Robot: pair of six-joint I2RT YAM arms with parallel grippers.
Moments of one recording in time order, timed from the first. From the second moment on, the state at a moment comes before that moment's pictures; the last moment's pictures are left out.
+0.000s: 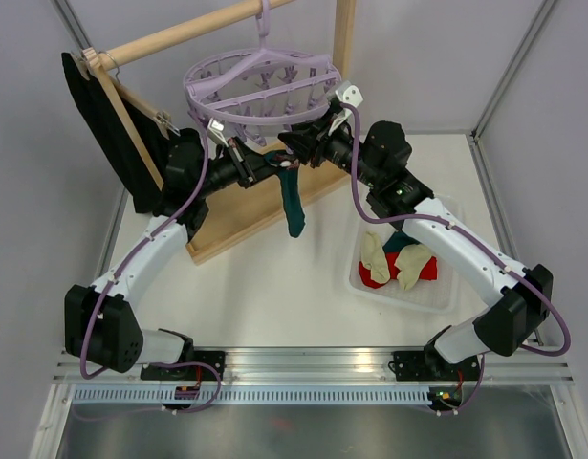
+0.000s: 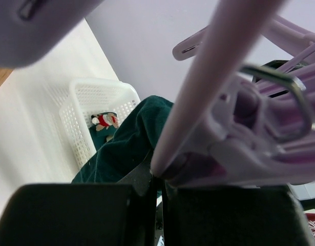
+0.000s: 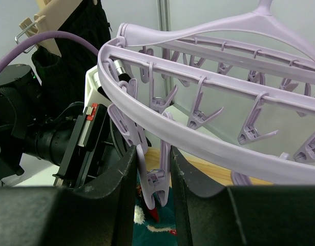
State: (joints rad) left arm -0.30 1.35 1.07 0.32 0.69 -0.98; right arm 0.65 1.48 1.45 0.22 -0.27 0.13
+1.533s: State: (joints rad) left arm -0.29 1.35 1.06 0.35 0.72 -1.05; right arm 0.66 1.48 1.40 0.25 -0.17 0.14
